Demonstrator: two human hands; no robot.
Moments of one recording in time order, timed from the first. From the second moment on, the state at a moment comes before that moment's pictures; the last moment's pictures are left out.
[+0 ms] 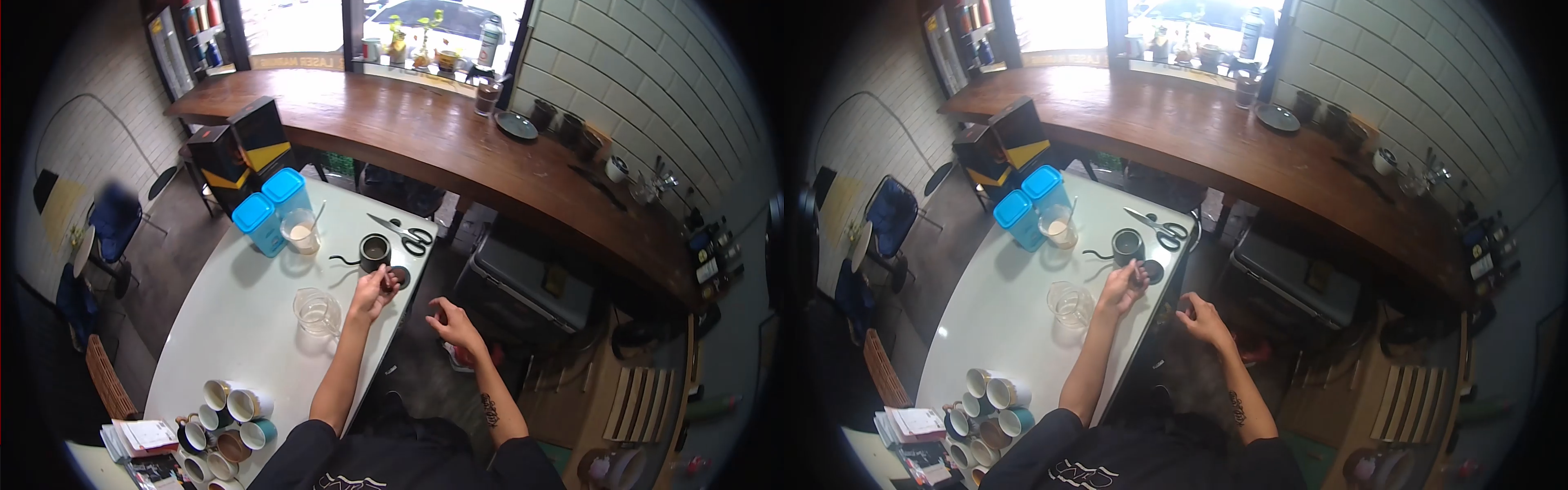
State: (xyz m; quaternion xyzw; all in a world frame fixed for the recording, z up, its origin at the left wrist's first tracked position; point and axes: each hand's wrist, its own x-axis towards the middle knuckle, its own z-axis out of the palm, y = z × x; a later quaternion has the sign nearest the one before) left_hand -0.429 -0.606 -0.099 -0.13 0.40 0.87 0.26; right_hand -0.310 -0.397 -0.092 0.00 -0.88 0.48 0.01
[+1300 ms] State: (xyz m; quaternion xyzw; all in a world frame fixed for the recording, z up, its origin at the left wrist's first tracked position) left_hand -0.331 -0.490 0.023 0.16 0.58 0.72 0.35; right_hand 0.037 -0.122 -0.106 -0.52 -0.52 0.52 0.44
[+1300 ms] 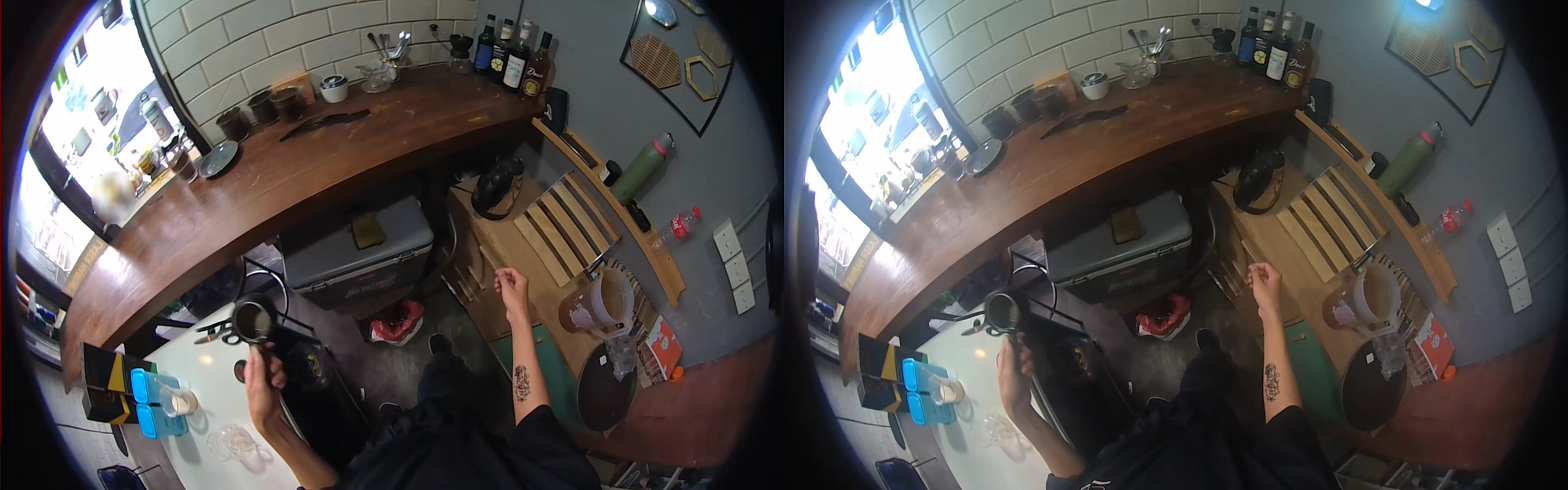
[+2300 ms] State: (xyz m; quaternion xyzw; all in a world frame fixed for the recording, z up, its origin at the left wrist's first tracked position) left_hand -0.180 -0.148 -0.042 0.13 0.66 0.46 0.58; right_hand -0.041 0.146 -0.170 -0.46 -0.52 0.49 0.52
